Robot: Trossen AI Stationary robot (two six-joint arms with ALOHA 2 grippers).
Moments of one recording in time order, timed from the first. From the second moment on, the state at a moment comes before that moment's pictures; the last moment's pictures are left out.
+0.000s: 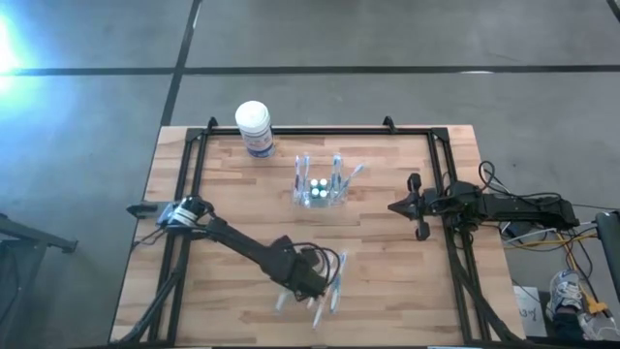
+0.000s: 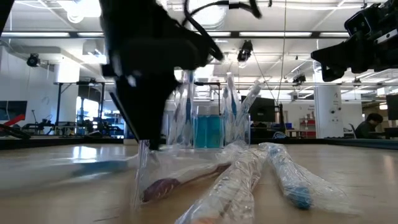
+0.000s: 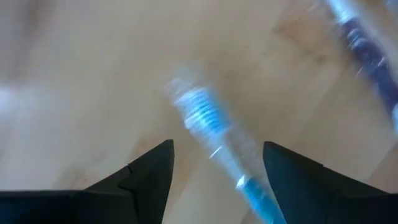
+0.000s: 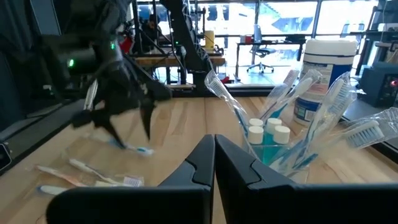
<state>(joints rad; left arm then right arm) -0.44 2.11 1.65 -1.01 -0.25 -0.92 -0.07 0.17 0.01 0.15 -0.10 0.04</state>
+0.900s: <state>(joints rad) -0.45 2.04 1.50 -0.81 -0.20 -0.89 -0.07 0.19 0.01 0.15 -0.10 0.04</state>
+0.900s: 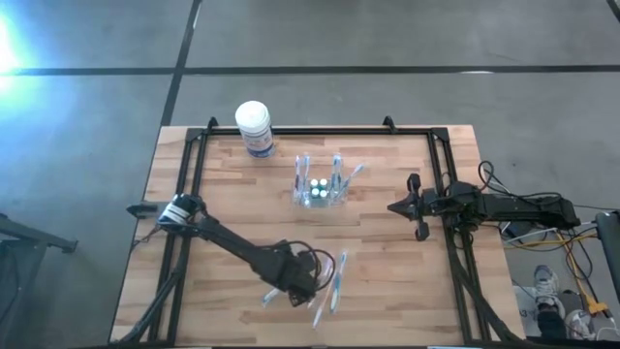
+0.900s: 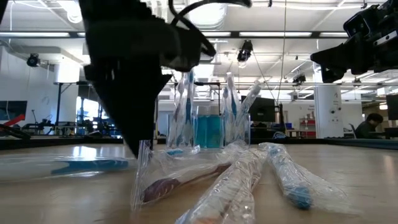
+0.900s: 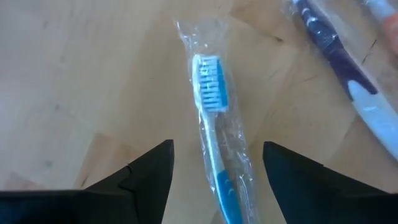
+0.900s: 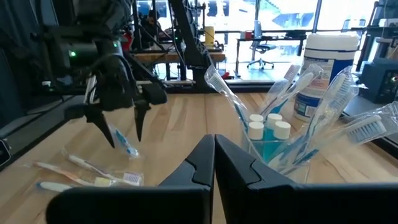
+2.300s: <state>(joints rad) -0.49 1.87 1.49 -0.72 -0.36 -0.62 -0.07 0.20 0.01 0.15 -0.08 0.04</state>
